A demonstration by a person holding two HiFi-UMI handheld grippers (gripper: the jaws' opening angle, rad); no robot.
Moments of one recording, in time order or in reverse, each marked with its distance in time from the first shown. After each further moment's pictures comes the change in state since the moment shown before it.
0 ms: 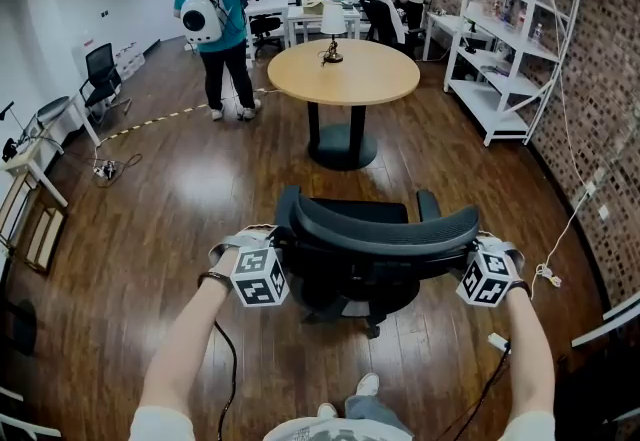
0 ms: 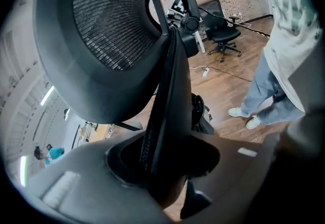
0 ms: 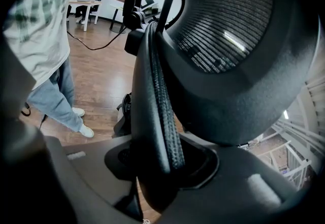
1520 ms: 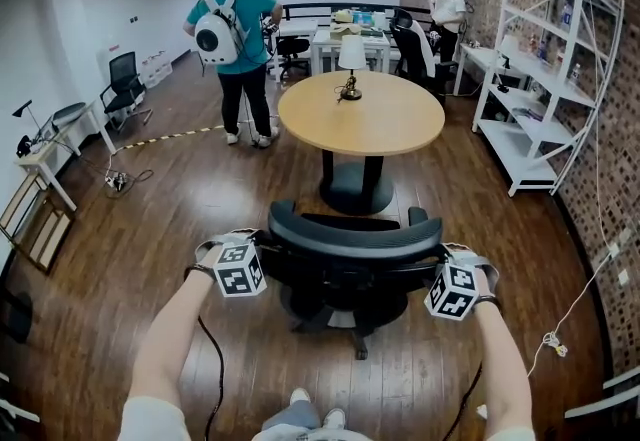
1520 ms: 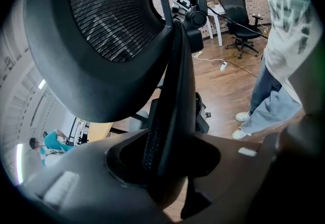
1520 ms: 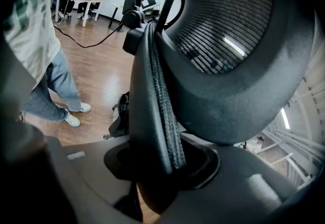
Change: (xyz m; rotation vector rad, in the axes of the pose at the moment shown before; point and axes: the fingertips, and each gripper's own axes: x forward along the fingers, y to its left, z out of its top) left arm 0.133 0.186 -0.048 -0.103 0.117 -0.019; right arm 0.154 -0.212 -0.020 -0.066 -0.058 -0.024
